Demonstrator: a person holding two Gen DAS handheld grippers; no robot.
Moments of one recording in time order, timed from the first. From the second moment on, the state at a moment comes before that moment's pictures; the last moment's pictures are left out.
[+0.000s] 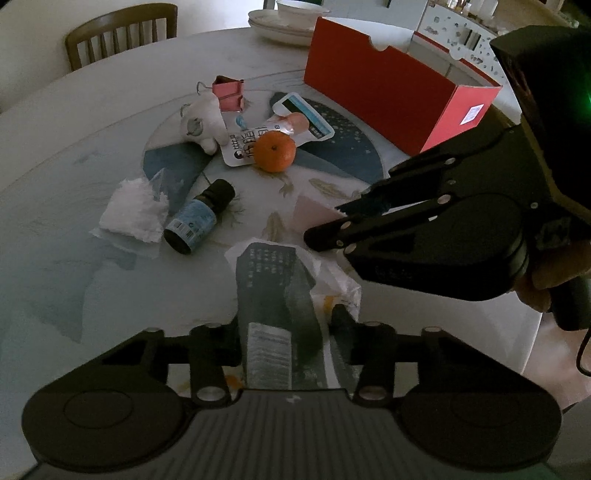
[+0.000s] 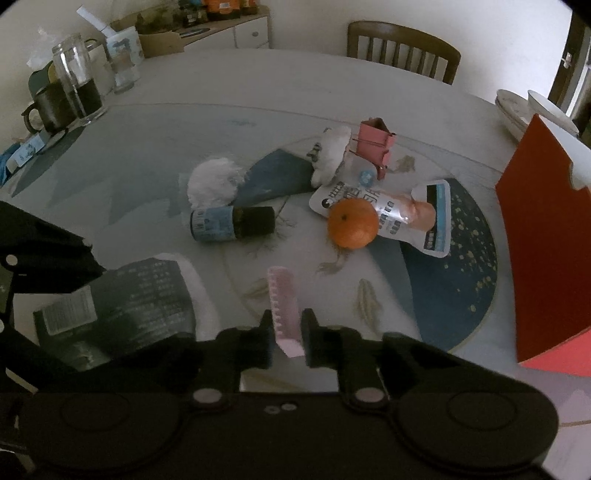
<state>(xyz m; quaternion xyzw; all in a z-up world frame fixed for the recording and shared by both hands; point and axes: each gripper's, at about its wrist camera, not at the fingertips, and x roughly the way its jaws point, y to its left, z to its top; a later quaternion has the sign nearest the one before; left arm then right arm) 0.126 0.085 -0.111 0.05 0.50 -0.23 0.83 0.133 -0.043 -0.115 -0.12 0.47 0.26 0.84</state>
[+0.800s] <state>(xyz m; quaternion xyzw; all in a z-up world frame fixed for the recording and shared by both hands) 0.127 0.066 -0.082 0.02 0.49 -0.24 0.84 0.120 -0.113 -0.075 -0.04 0.46 0.23 0.86</state>
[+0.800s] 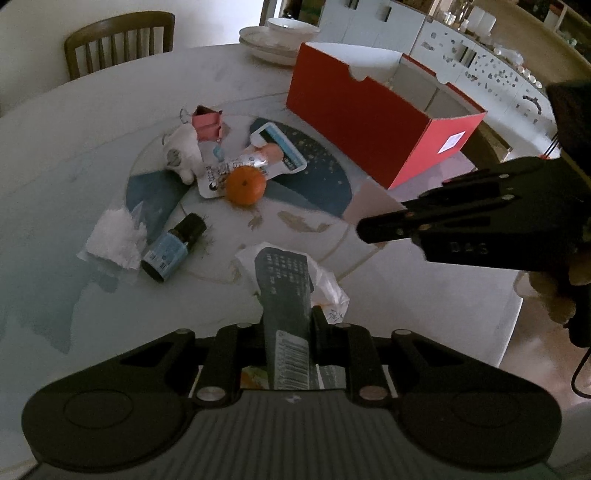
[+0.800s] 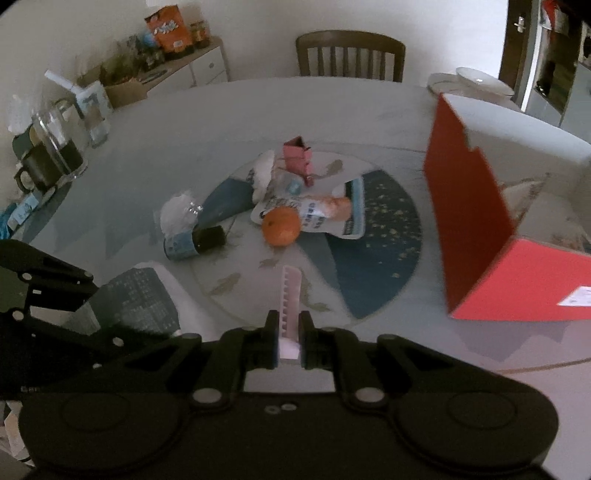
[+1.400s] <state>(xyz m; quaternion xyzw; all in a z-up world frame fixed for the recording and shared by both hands) 0.137 0.003 -0.041 0.03 0.46 -0.27 0.85 0.112 -0.188 -0.039 0.00 0.44 0.20 0.87</state>
